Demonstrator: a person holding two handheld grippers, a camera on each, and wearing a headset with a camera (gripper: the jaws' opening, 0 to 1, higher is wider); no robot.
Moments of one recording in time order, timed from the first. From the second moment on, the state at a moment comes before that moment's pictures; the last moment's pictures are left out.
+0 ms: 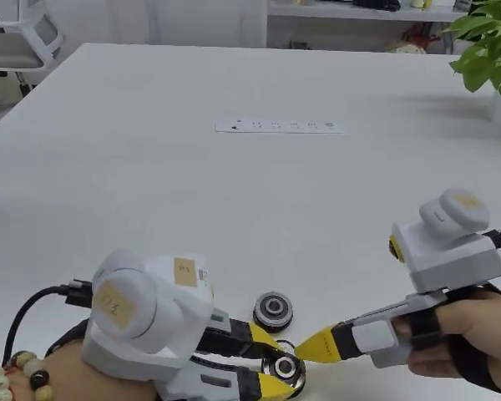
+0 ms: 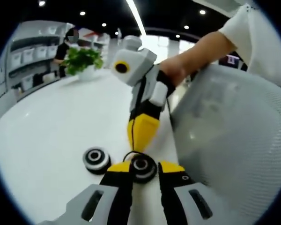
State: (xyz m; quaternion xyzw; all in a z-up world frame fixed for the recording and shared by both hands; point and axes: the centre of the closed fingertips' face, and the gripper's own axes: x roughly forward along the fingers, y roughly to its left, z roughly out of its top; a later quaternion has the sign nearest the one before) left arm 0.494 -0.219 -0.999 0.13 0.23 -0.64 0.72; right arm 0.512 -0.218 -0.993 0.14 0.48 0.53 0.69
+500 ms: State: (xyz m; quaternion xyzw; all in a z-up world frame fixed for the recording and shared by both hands) left arm 0.478 -0.180 -0.968 0.16 0.22 -0.66 0.70; right arm 0.514 -0.228 -0.961 0.13 0.44 0.52 0.72
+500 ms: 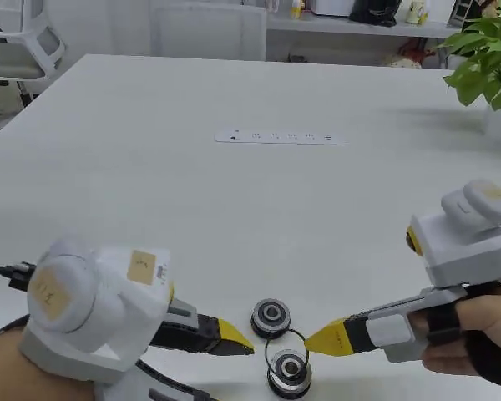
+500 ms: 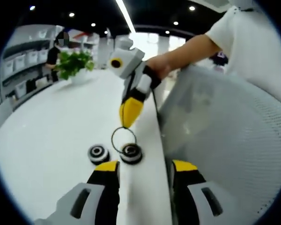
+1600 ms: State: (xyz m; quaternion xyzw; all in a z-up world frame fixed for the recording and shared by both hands) left arm 0.493 -0.072 -0.913 0.15 0.19 -0.50 0.83; right arm 0.531 -0.252 -0.884 0.12 0.35 0.52 0.77
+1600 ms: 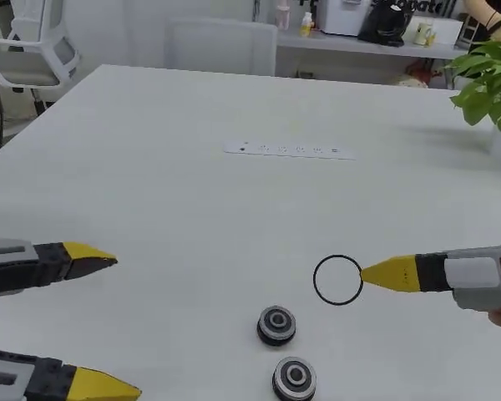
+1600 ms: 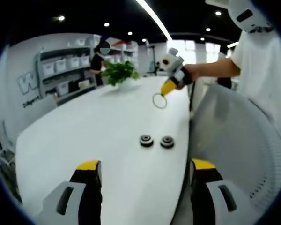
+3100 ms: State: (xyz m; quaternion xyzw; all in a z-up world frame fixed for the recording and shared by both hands) left arm 0.470 -0.050 -0.915 0.06 0.20 -0.42 0.88; right arm 0.510 -0.145 -0.990 -0.15 0.42 0.60 0.67
